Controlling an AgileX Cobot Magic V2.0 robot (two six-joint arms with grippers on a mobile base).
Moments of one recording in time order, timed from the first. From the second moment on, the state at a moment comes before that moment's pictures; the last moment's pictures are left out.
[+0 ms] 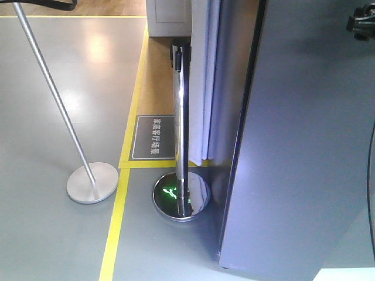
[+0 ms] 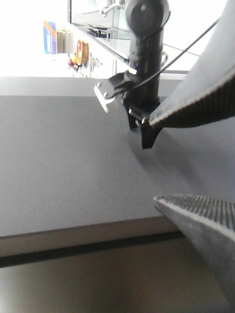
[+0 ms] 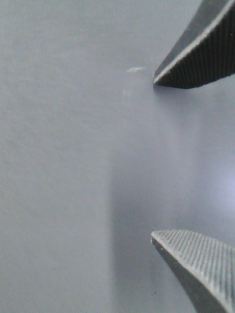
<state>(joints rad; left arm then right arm) -0.44 1.41 -1.57 1.77 -0.50 -1.90 -0.13 1.56 -1.35 0.63 0.06 -0.62</state>
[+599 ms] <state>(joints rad) -0.44 1.41 -1.57 1.77 -0.45 -1.90 -0.14 1.77 -1.67 0.60 0.28 -0.62</state>
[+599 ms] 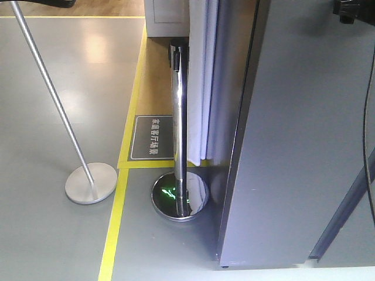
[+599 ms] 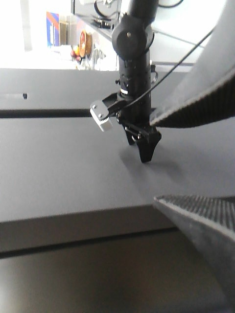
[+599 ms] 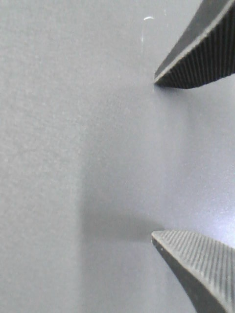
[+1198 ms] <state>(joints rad) -0.31 1.41 -1.57 1.77 -0.39 -1.90 -0.13 1.48 -1.67 0.63 0.67 -0.69</state>
